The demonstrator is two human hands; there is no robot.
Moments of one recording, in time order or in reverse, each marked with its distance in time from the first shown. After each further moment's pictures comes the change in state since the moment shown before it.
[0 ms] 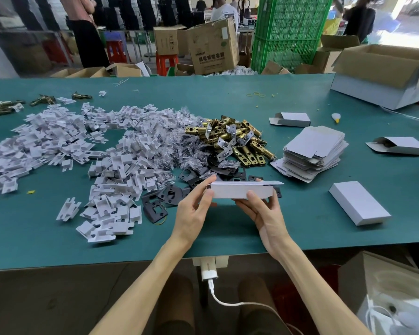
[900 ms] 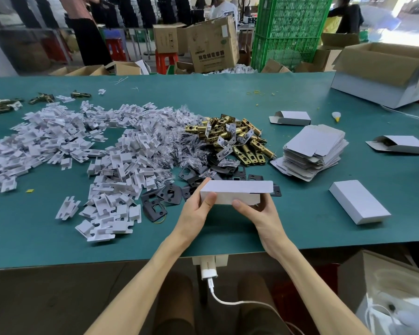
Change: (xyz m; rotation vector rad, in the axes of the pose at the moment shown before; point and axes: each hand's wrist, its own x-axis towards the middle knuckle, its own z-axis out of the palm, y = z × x) left_hand 0.006 -0.008 -0.003 0.026 -0.152 -0.209; right_hand -0.001 0.008 0.000 -0.378 -0.047 -0.059
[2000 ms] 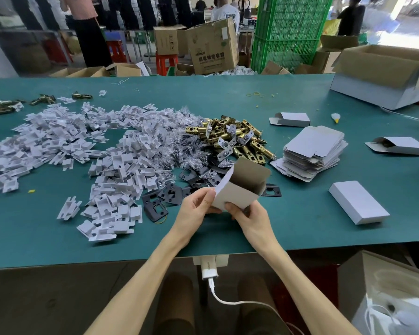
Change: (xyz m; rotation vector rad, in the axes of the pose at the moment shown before) left_hand -0.001 0.005 -0.001 -0.266 -0.004 -0.013; right_hand 0.001 0.011 0.015 -0.393 -0.024 -0.107
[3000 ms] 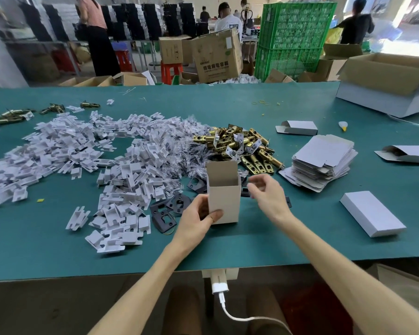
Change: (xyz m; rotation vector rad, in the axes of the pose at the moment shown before) left_hand 0.004 -0.003 -0.022 0.185 0.036 0.021; right_hand 0.076 -0.019 -0.022 -0.289 0.108 0.074
